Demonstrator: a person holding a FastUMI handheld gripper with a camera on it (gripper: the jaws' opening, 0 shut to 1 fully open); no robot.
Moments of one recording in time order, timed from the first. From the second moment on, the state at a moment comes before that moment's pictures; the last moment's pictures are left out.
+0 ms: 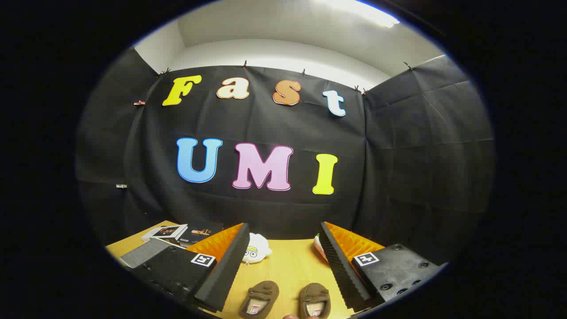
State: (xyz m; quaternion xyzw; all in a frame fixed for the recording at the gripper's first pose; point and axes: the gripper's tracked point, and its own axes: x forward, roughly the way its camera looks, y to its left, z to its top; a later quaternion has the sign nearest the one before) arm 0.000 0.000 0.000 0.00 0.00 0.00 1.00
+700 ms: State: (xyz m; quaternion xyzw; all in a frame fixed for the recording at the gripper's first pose) arm -0.013 0.002 -0.009 0.01 0.02 -0.01 1.00
